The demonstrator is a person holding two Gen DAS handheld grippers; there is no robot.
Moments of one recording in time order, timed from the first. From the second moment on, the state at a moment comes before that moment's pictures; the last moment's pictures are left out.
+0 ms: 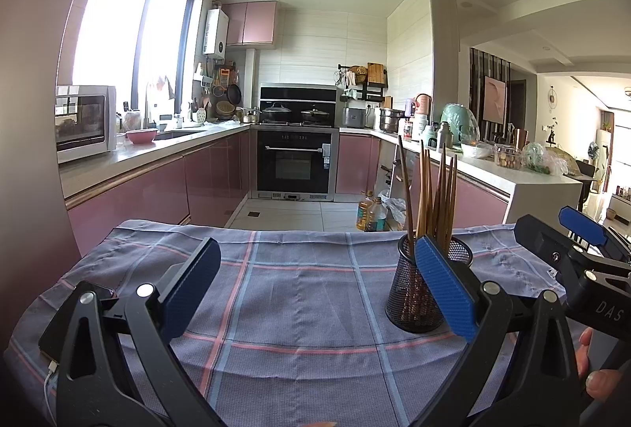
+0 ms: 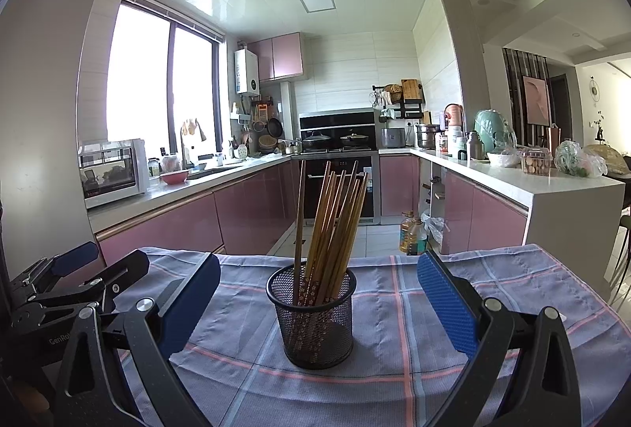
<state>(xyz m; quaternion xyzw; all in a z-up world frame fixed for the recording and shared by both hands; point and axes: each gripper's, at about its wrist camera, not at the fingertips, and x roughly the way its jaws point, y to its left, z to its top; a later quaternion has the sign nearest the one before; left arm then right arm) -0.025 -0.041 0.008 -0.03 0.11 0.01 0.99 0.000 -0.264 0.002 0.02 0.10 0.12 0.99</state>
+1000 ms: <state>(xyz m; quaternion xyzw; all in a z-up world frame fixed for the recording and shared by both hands) -0.024 -0.043 0.006 -0.03 0.12 0.01 0.99 0.001 -0.262 0.003 0.02 0.10 0.12 0.99</state>
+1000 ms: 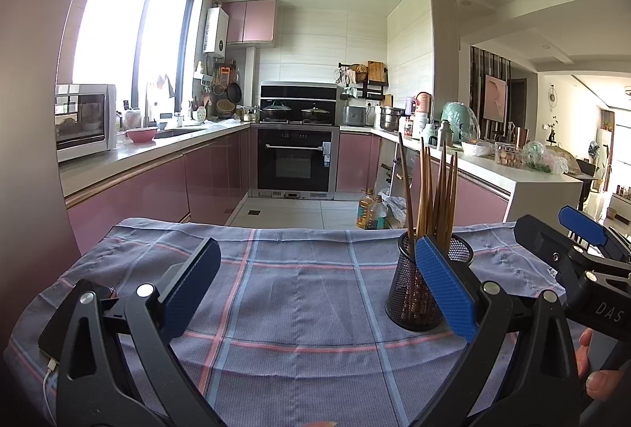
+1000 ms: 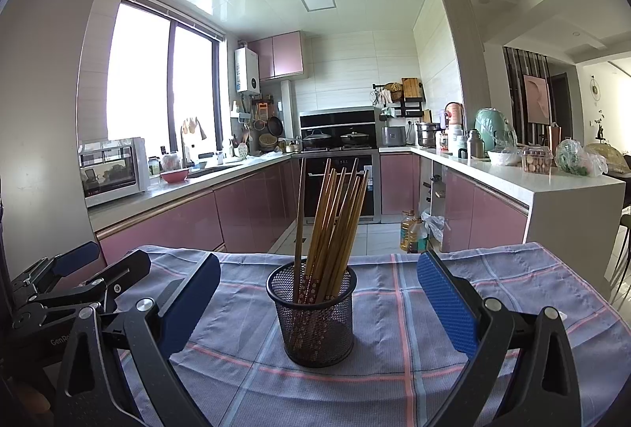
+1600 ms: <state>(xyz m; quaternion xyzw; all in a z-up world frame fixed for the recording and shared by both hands) -0.024 -0.042 0.005 -0.03 0.12 0.01 0.99 0.001 -0.261 0.000 0.02 0.10 0.12 0.99</state>
